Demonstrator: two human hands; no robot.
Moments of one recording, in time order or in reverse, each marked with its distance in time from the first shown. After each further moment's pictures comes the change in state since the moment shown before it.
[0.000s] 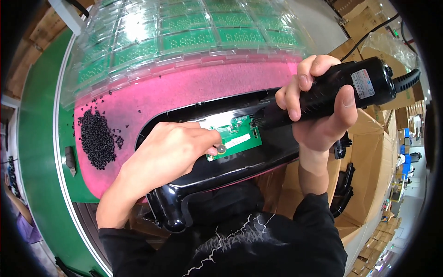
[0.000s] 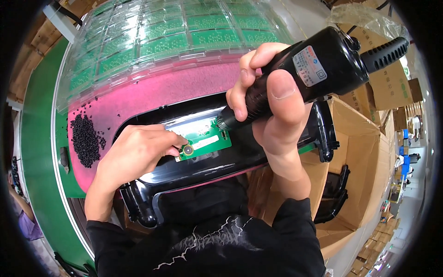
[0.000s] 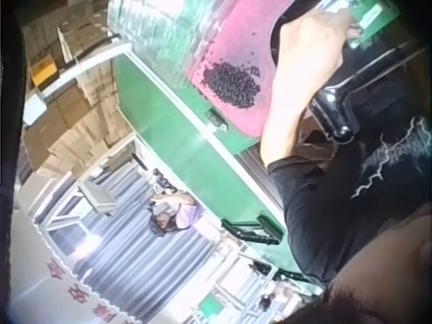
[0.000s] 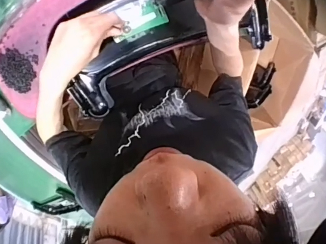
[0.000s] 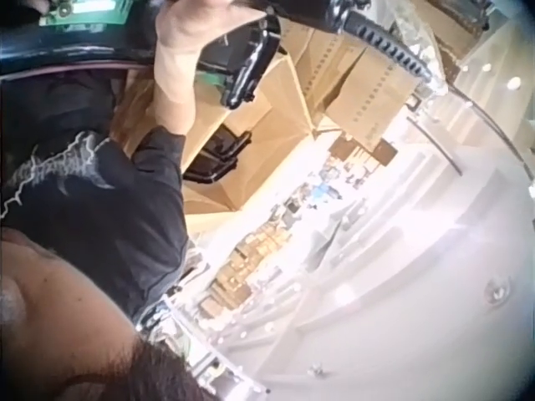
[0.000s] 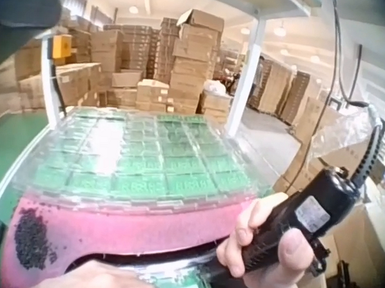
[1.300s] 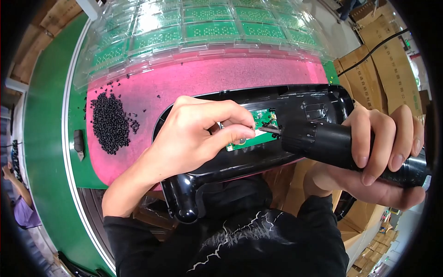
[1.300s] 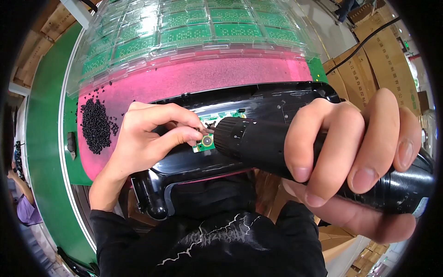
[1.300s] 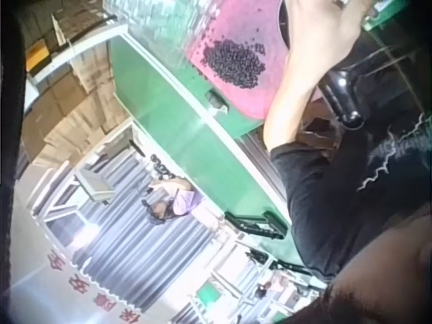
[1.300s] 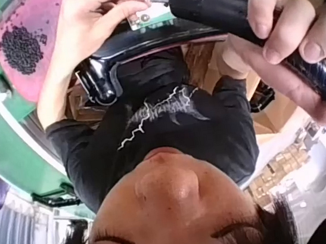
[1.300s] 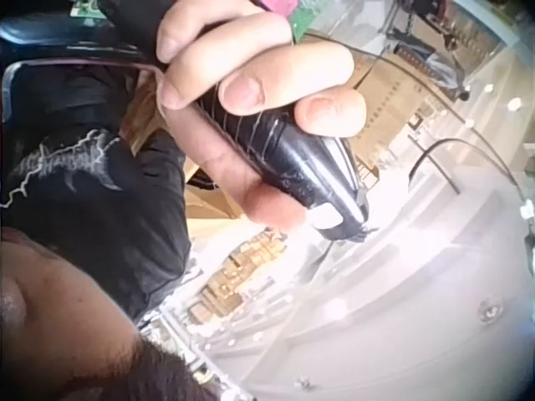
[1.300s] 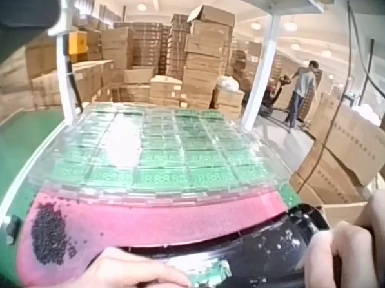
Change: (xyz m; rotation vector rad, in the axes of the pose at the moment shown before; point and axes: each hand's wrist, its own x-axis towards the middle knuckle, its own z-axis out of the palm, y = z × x) left_hand 0.001 0.008 -0.004 -0.564 0.338 -0.056; right_hand -0.007 -0.042 0.040 0.392 -0.108 -0.450
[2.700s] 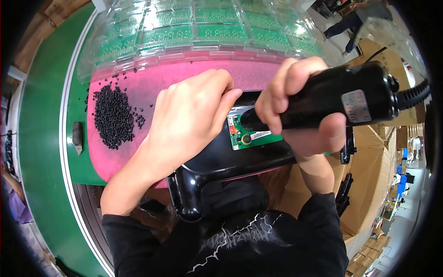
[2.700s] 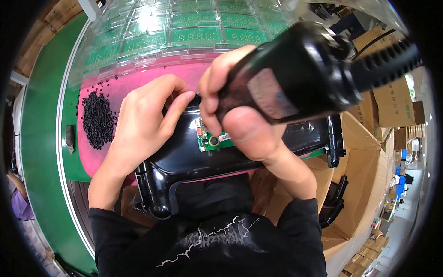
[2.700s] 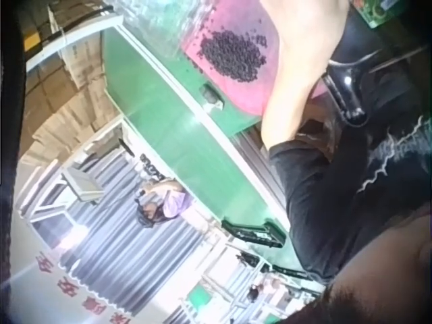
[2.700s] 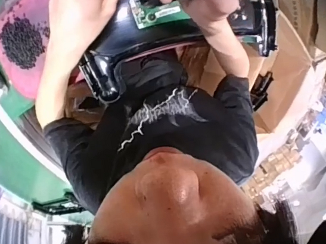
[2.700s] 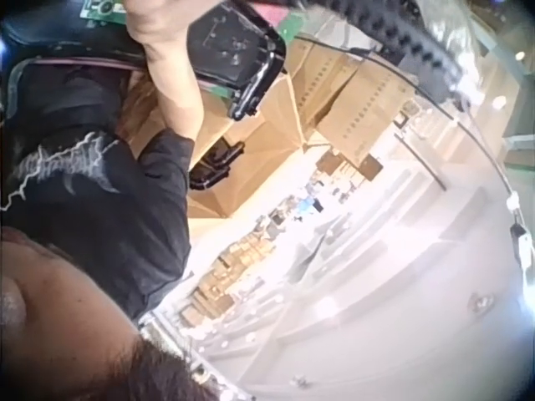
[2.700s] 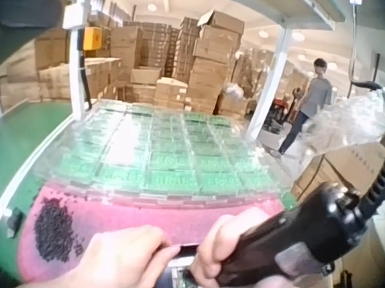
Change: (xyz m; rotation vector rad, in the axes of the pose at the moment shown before) left_hand 0.001 -0.002 -0.014 0.639 0.268 -0.021; right_hand -0.012 0.064 0.001 -0.330 -0.145 0.624
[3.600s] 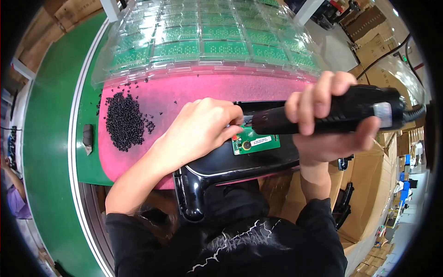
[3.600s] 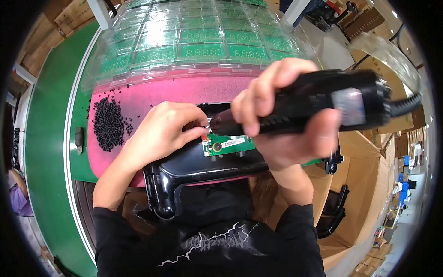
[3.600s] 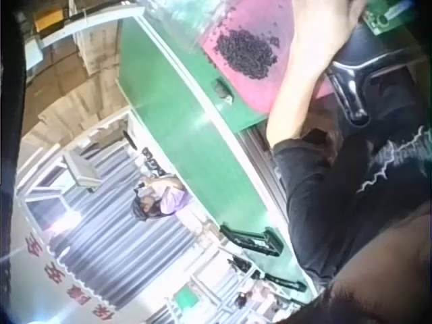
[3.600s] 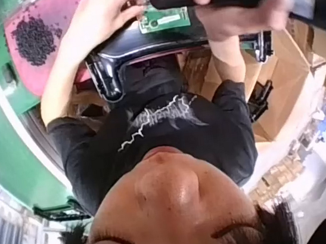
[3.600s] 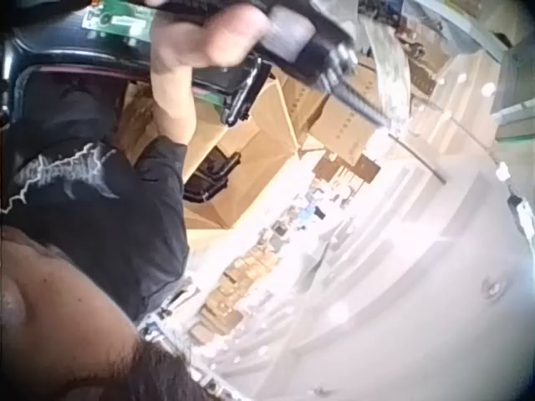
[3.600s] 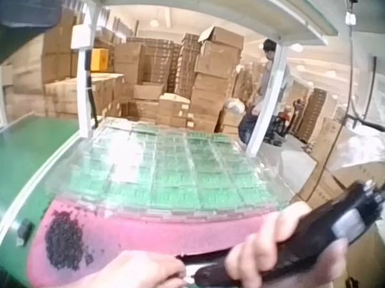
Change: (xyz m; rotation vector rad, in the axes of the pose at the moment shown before) left_hand -0.002 -0.006 -0.001 -0.110 -0.375 0.066; right_hand -0.002 -0.016 -0.009 0.342 0.072 -0.272
